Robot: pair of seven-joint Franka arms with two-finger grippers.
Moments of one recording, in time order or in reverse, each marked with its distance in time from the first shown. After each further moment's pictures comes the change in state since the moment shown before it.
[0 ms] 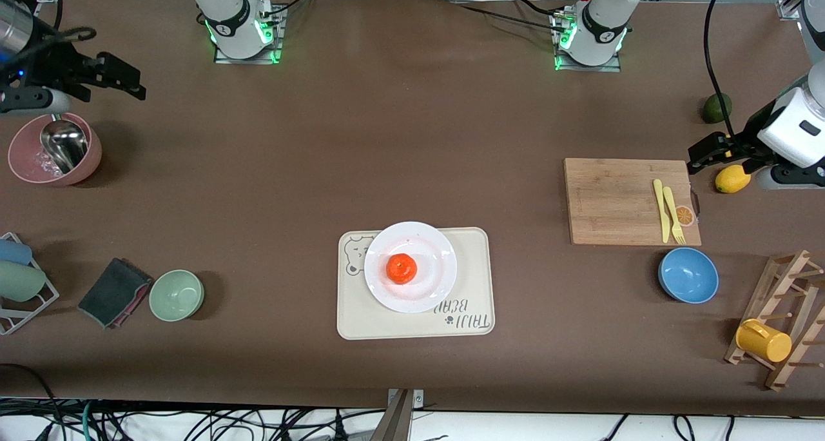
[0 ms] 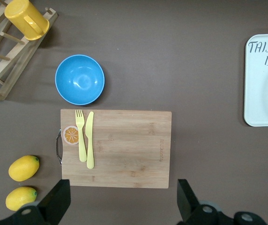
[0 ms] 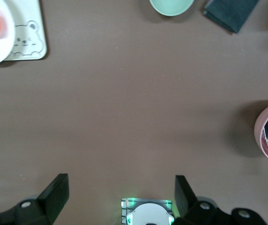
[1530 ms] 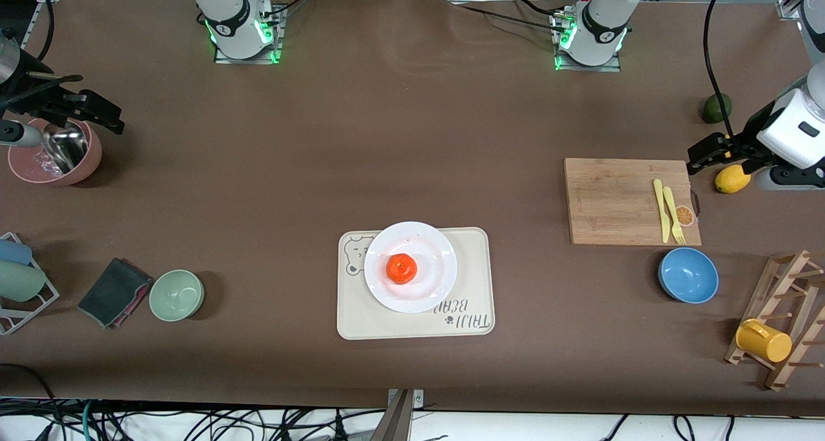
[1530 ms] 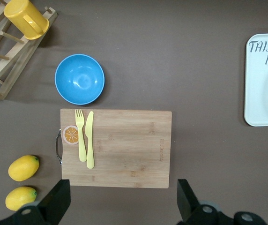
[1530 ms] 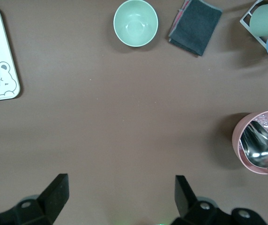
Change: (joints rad) left arm 0.000 0.002 0.000 0.000 0.000 0.000 0.000; right arm -0.005 0.044 -0.002 0.029 -0.087 0.106 0.074
